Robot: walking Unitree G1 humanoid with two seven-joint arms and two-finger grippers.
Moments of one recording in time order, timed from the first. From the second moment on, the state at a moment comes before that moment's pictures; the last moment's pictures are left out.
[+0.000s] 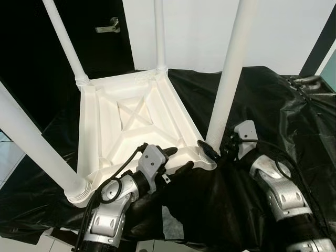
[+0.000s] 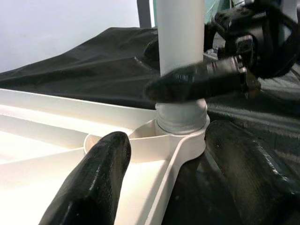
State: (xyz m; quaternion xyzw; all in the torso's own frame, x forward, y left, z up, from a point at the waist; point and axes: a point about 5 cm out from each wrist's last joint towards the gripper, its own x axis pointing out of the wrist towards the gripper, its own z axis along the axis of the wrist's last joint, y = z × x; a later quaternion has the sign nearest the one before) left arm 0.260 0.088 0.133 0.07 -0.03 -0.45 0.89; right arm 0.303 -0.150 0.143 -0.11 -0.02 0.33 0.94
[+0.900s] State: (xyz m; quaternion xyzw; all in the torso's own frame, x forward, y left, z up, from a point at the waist) left arm 0.261 0.089 0.133 0.08 -0.04 -0.45 0.89; right arm 0.305 -0.142 0.124 -0.07 -0.02 0.26 0.96
